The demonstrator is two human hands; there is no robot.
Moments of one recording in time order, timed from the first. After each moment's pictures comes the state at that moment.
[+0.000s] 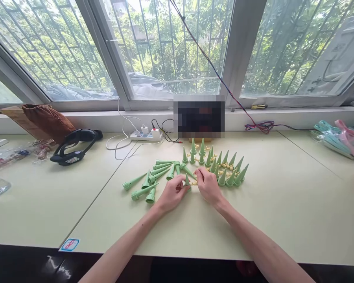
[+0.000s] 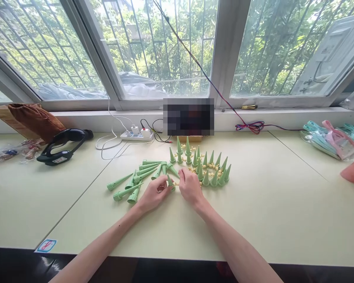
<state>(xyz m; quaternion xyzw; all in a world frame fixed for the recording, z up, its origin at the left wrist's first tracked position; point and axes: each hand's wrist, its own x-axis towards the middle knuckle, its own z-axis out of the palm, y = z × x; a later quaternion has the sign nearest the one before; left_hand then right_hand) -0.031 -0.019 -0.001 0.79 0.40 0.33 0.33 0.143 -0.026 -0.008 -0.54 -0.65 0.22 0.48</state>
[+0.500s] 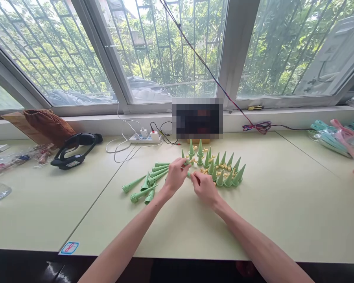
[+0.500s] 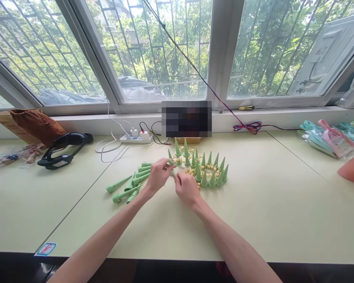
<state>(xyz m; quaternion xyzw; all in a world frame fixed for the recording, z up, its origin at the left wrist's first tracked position) 0.004 0.031 0.025 0.78 0.44 0.41 0.18 0.139 -0.025 -0.011 -0.53 -0.69 0.19 0.45</state>
